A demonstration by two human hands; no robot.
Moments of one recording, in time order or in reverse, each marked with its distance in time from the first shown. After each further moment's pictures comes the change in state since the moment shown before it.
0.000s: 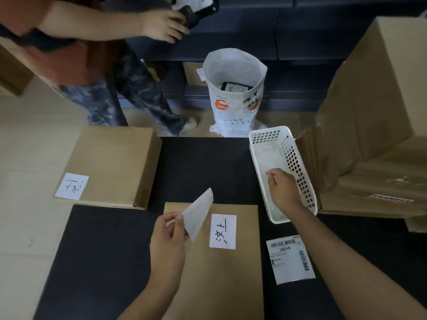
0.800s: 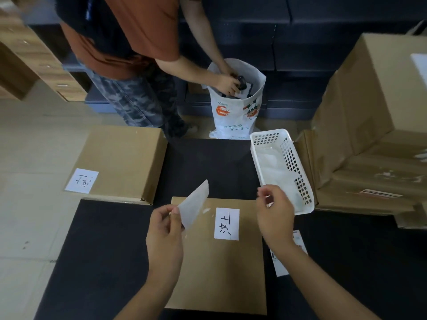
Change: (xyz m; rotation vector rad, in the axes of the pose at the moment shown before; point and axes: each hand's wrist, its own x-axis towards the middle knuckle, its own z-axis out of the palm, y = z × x) left_hand -0.020 0.011 -0.021 -0.003 0.064 0.175; right_hand -0.120 -0.075 -0.018 0.316 0.219 0.015
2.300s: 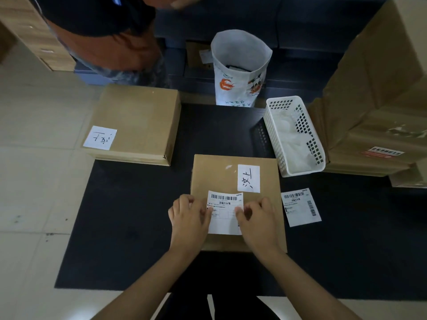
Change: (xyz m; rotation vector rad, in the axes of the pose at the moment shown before) left_hand -0.002 -0.127 -0.057 0.815 -0.249 0.419; right_hand -0.144 0.013 0.058 -0.400 -0.255 0.070
